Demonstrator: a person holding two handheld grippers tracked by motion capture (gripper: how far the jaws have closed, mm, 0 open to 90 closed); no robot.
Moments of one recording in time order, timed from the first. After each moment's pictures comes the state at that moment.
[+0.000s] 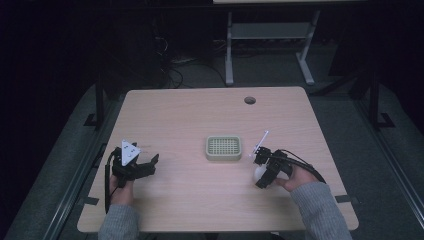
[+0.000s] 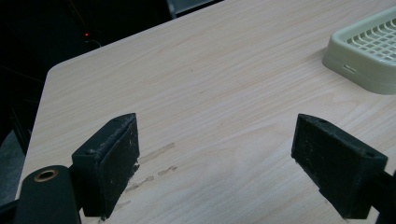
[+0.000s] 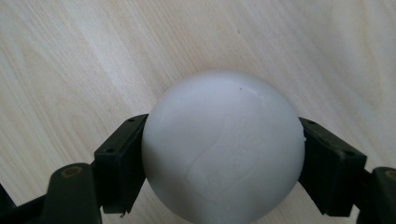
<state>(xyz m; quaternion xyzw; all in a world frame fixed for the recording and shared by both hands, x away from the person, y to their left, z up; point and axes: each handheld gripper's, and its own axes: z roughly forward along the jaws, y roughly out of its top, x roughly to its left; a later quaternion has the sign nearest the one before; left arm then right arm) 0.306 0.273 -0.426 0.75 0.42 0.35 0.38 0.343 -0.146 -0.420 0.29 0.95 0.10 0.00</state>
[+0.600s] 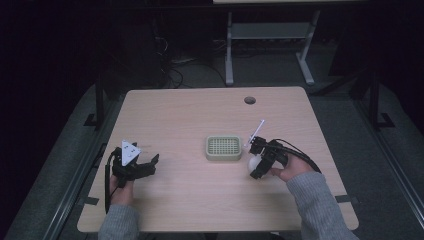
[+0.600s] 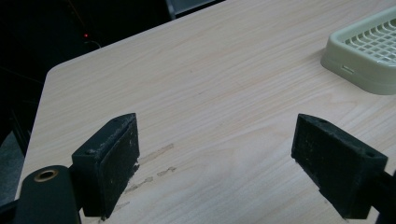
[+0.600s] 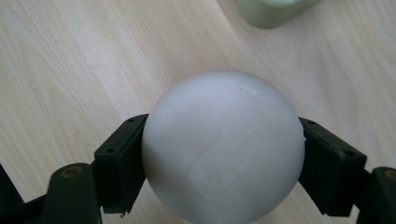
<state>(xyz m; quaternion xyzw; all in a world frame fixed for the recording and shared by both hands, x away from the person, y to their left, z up) 0.305 0.272 -0.425 0.75 0.42 0.35 0.38 0.361 -0.133 -0.397 0.28 0.95 0.13 0.00</state>
